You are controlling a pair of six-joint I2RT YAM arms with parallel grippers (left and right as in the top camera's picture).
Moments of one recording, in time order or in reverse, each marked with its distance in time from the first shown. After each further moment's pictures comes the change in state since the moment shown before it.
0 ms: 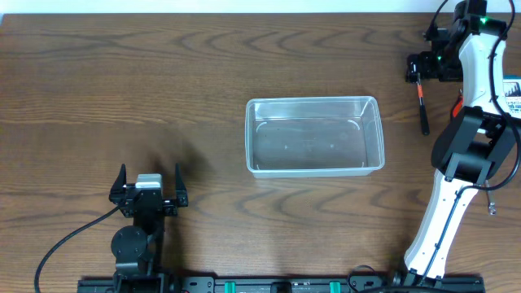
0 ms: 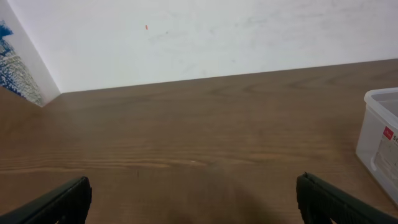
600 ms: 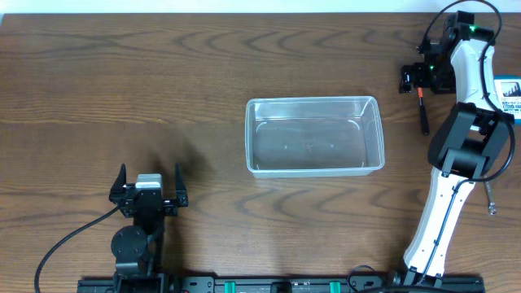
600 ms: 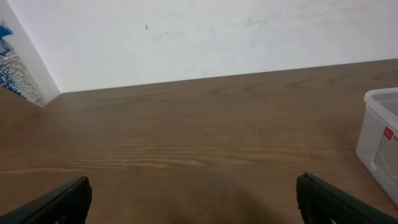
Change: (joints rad) left arm 0.000 0.000 0.000 0.000 0.000 0.000; right arm 0.000 0.080 0.001 -0.016 0.004 0.021
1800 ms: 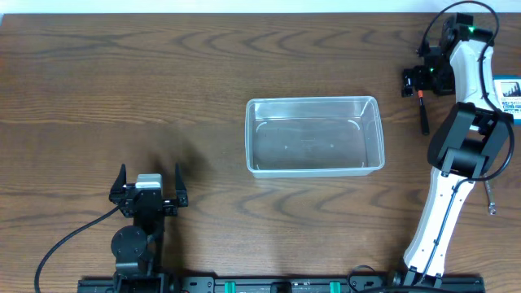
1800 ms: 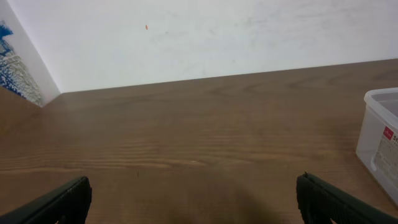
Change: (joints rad) left arm 0.000 0.000 0.000 0.000 0.000 0.000; right arm 0.000 0.011 0.002 -0.016 0.052 -0.040
